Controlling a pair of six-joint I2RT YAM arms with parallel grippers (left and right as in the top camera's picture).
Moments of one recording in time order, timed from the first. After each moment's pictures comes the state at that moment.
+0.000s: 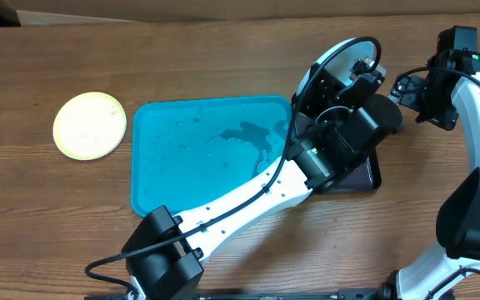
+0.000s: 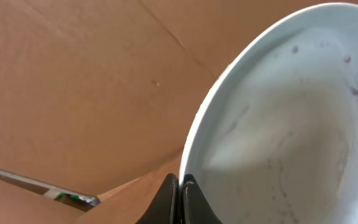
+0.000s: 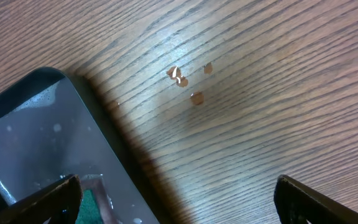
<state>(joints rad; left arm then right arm) -1.00 1.91 1.68 -0.19 -1.11 0.34 -0.18 1.89 1.63 -1.08 -0.01 0.28</state>
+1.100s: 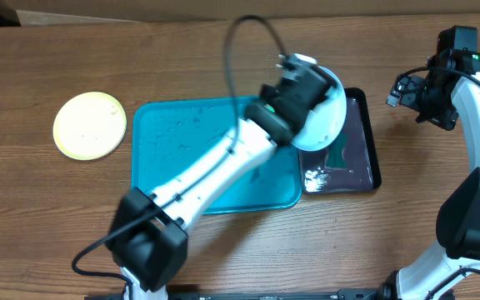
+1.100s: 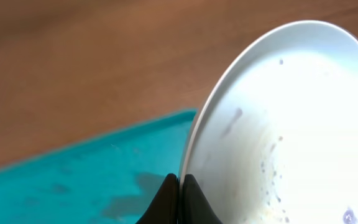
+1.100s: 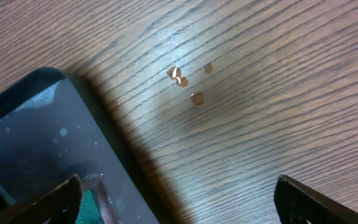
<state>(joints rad) -0.73 1.92 1.69 -0.71 -0.42 -0.34 -0.18 1.89 1.63 -1.08 -0.01 0.28</state>
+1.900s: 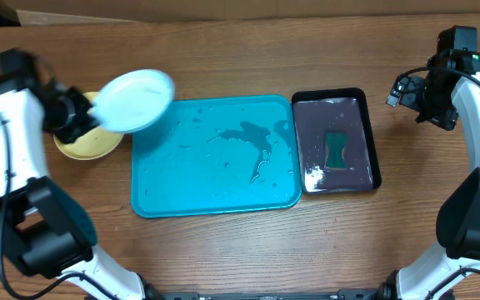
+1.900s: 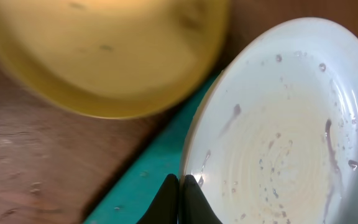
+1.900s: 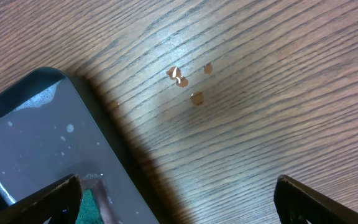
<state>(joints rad) 0.46 1.92 1.69 -1.17 0.32 -0.44 -0.18 1.89 1.63 -1.08 -0.01 0.28</state>
